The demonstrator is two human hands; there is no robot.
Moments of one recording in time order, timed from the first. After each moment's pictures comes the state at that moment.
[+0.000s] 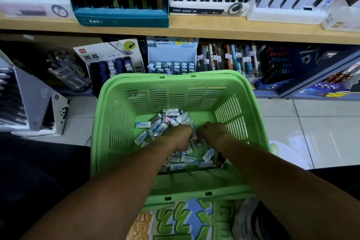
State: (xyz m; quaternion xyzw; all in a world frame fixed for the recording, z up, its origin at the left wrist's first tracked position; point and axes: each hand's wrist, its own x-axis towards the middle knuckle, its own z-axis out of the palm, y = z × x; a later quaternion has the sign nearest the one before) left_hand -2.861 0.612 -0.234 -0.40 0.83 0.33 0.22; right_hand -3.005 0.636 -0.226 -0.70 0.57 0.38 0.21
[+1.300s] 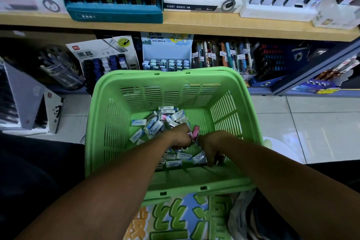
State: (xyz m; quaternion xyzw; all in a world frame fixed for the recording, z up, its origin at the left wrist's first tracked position) left_hand -2.872 0.616 -0.229 -0.47 0.66 0.55 0.21; right_hand -3.003 0.649 -0.209 -0.56 0.55 0.44 0.43
